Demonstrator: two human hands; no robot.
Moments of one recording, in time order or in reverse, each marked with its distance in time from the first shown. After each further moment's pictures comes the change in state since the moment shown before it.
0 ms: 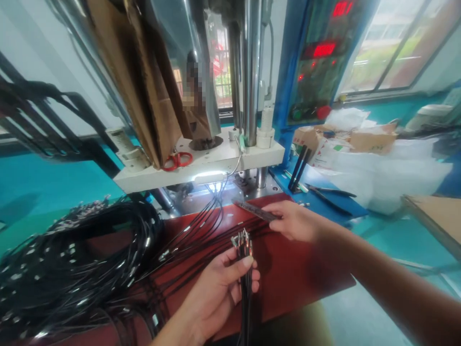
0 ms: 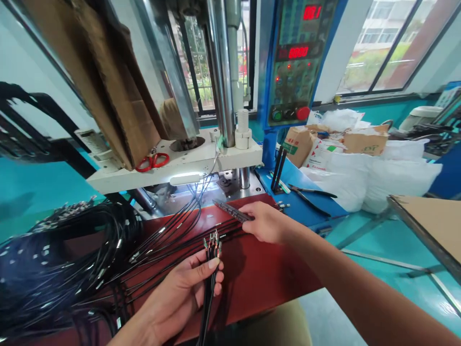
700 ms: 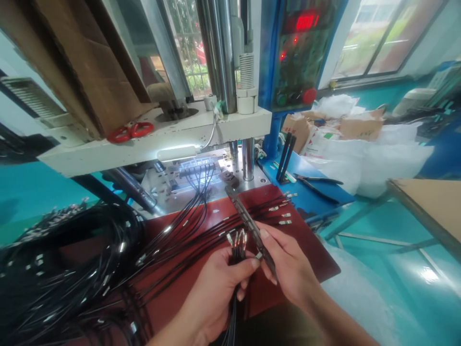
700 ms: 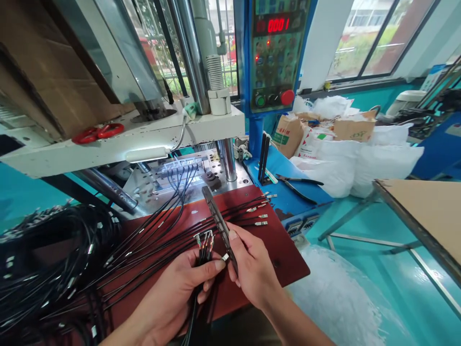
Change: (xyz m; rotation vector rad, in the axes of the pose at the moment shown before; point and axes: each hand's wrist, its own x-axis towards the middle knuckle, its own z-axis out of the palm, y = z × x) left_hand 0.011 -0.013 0.033 0.430 0.064 0.049; right_hand -0.040 0.016 0.089 0.795 0.483 0.048
